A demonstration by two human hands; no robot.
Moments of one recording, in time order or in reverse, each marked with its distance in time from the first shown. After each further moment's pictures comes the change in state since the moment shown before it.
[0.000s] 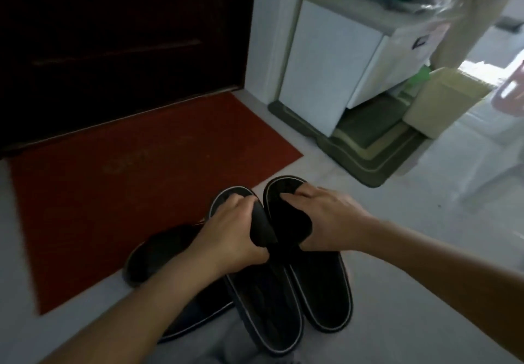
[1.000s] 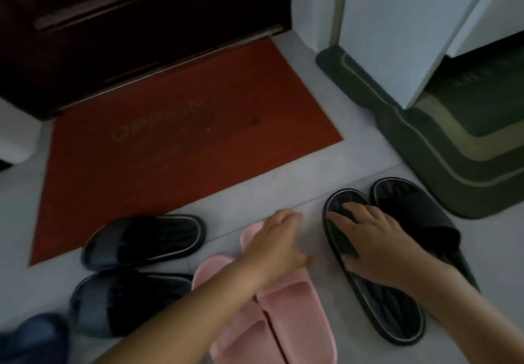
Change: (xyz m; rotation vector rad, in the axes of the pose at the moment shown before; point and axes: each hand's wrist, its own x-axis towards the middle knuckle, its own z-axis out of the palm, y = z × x) left_hand 0.216 0.032 0.192 0.038 -0.044 -0.319; right_hand 0.107 0.245 0.146 0.111 -0.182 -0.158
